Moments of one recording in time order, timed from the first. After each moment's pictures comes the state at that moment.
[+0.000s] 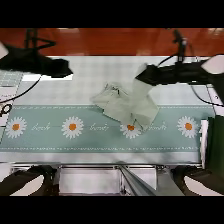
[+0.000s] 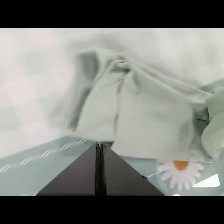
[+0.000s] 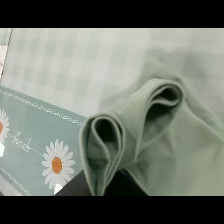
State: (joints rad) left arm -0.14 -1.14 1.31 1.12 -1.17 -1.47; right arm 0.19 -1.22 1.17 -0.72 0.98 1.37
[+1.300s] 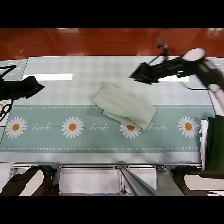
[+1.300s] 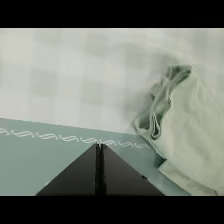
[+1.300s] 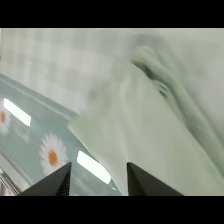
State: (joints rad) left arm 0.23 -0.89 0.92 1.03 -1.04 -1.48; right arm 0.05 -1.49 1.35 -0.70 1.22 1.31
